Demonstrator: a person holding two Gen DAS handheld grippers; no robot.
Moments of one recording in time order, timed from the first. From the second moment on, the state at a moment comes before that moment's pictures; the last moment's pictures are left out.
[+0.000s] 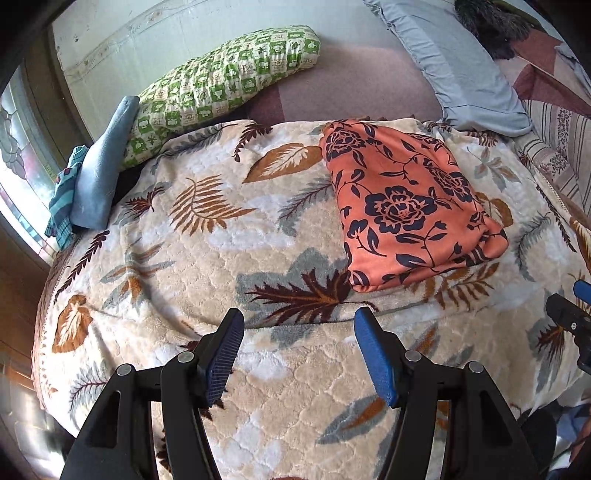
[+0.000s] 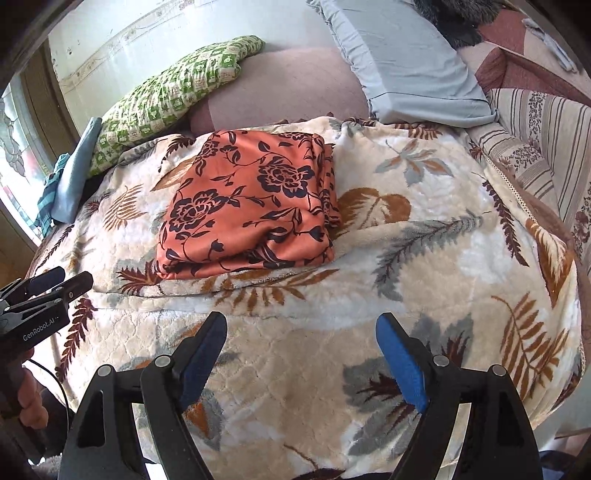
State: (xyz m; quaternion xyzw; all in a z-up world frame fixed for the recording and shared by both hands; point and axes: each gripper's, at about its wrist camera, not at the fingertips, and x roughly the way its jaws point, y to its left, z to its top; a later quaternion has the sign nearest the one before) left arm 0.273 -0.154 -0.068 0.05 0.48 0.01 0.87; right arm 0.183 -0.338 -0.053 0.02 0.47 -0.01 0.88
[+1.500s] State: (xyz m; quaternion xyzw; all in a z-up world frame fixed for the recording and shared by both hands) left arm 0.469 0.004 -0.105 -0.24 0.54 -0.09 0.80; right arm 0.389 -0.263 -0.092 0.21 0.47 0.23 0.83
